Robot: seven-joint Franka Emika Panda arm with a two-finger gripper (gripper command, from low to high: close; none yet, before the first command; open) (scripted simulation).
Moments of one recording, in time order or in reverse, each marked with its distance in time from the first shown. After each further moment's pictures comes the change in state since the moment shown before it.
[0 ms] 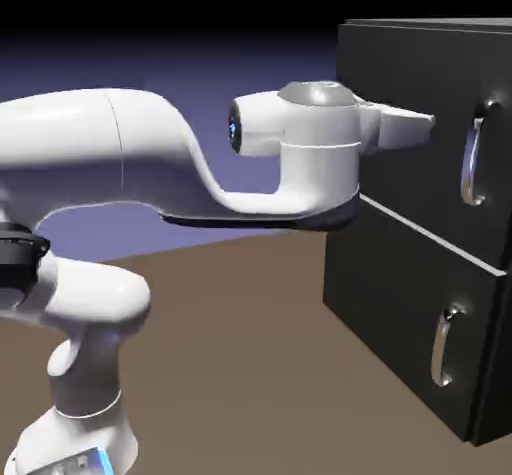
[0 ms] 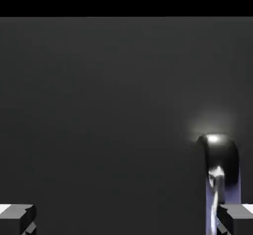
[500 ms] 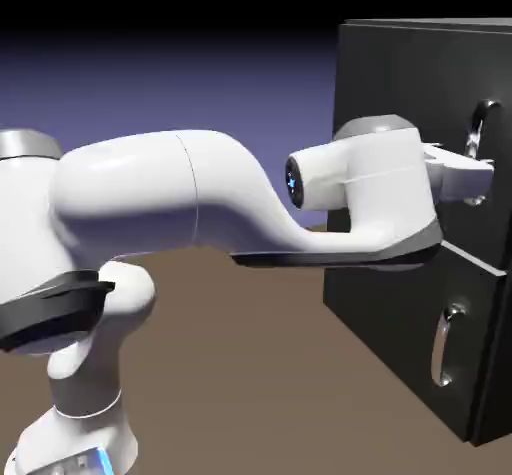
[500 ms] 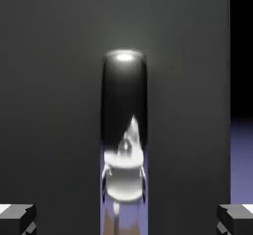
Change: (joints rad) arm 0.312 -0.008 -0.258 0.227 -0.364 -0.011 0.256
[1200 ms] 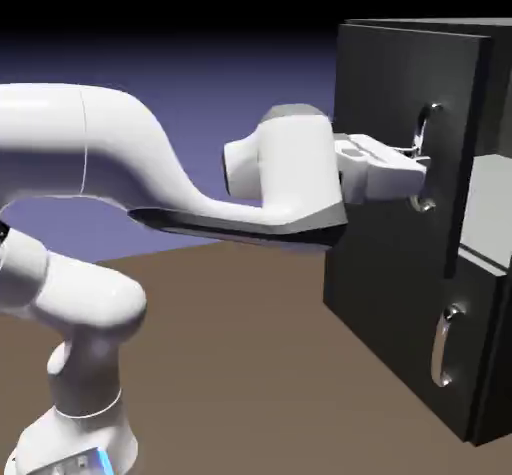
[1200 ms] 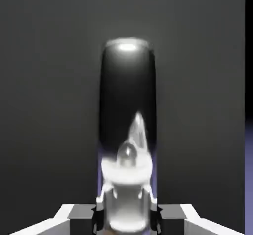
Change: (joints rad) arm -0.650 0.065 0.470 -0.465 0.201 -0.231 0.086
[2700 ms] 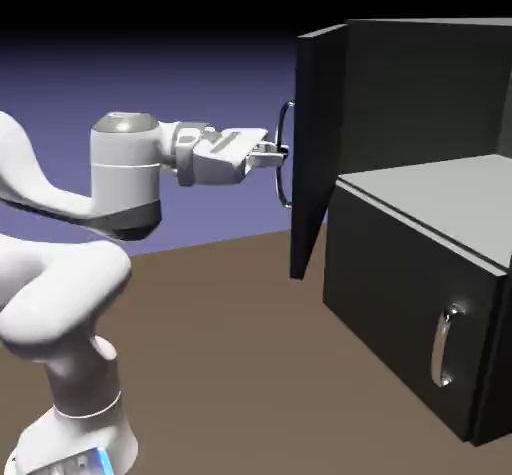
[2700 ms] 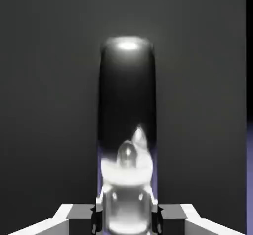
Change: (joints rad) arm -1.168 -0.556 1.041 -0.558 1.260 0.238 -0.483
